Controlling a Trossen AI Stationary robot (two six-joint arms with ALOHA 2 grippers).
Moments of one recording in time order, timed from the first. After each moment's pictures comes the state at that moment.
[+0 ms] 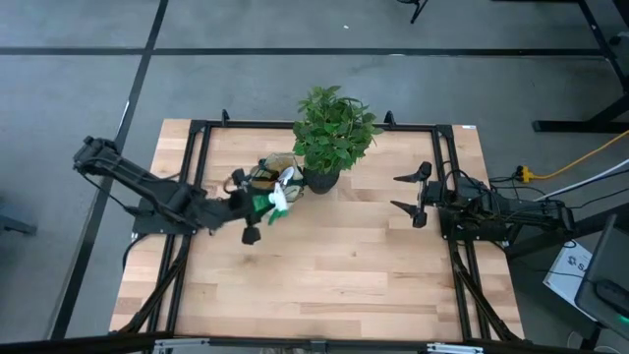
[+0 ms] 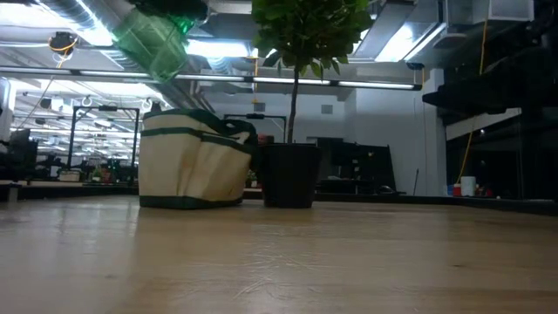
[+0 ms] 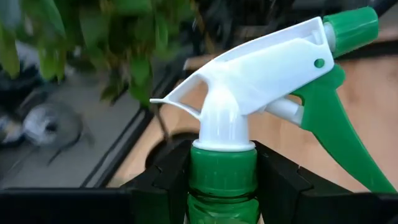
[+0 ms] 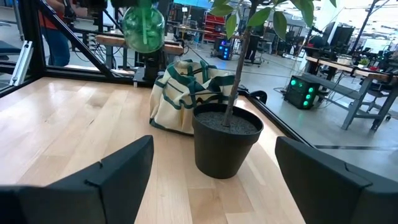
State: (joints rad) left arm -0.41 1.01 0.76 -0.15 -0.81 -0.02; right arm -0.10 0.06 0.01 0.02 0.05 -0.14
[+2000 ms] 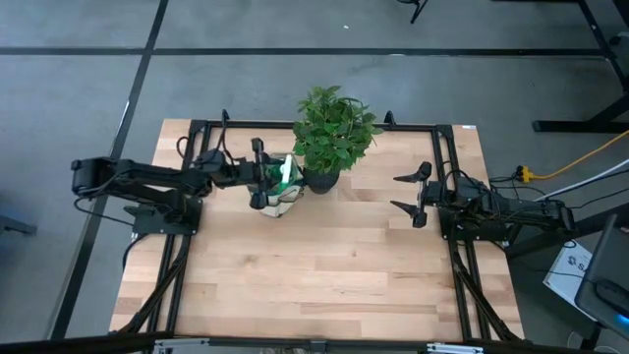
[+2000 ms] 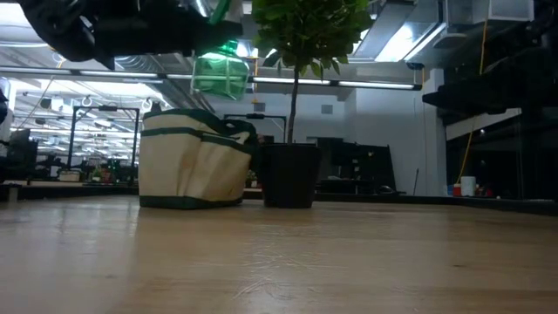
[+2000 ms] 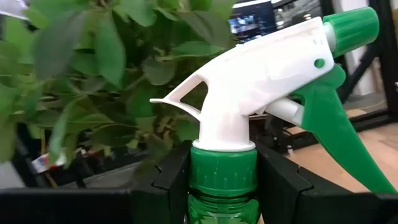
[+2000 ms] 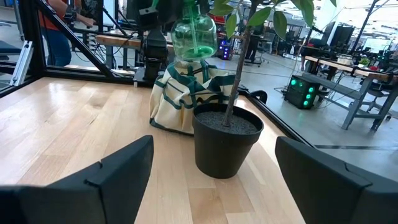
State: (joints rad) left arm 0.25 1.14 0.40 0.93 0.13 0.32; right arm -0.10 0.06 0.01 0.02 0.05 -0.14
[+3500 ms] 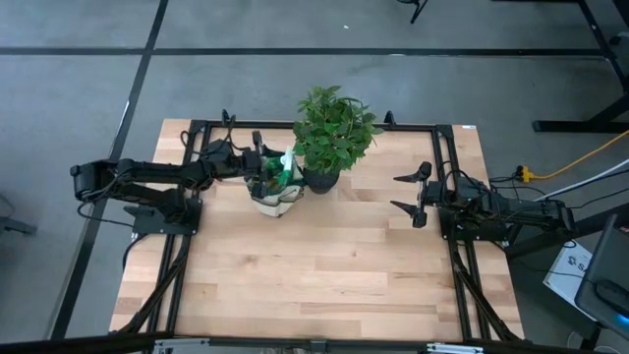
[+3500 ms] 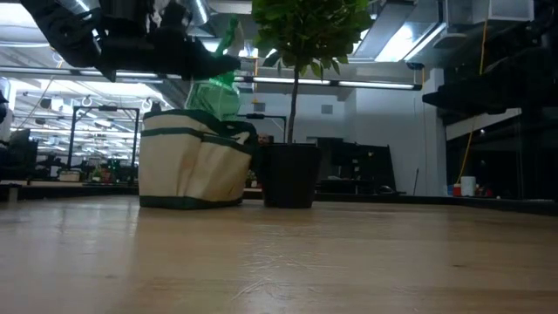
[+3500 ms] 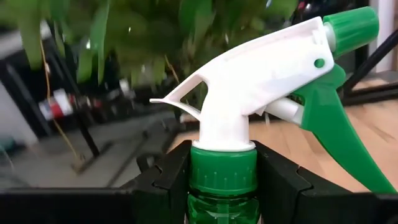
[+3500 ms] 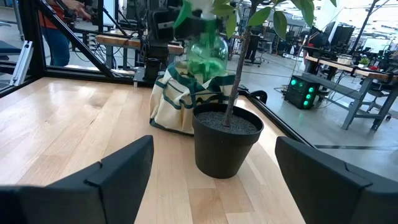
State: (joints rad) left arm 0.40 1.15 0.40 0.79 0.20 0.26; right arm -0.10 0.07 0.01 0.02 0.05 -0.14
